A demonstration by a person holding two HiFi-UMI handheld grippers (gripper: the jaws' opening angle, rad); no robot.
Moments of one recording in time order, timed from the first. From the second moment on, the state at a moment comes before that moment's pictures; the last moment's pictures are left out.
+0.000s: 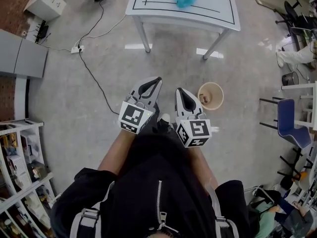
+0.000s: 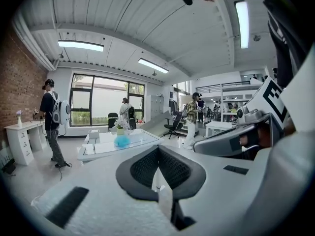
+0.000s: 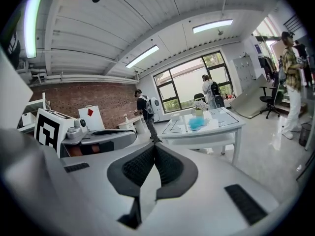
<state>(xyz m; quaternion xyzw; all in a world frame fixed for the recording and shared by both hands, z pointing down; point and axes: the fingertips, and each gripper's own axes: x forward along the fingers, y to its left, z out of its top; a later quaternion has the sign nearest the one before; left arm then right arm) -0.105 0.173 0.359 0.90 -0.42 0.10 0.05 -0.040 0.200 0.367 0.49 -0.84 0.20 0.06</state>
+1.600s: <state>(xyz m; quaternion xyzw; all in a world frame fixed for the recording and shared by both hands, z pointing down) -0.161 -0.076 0.374 0.92 -0.38 0.06 0.08 -0.108 -0.040 0.361 0.53 -0.82 0.16 0.12</state>
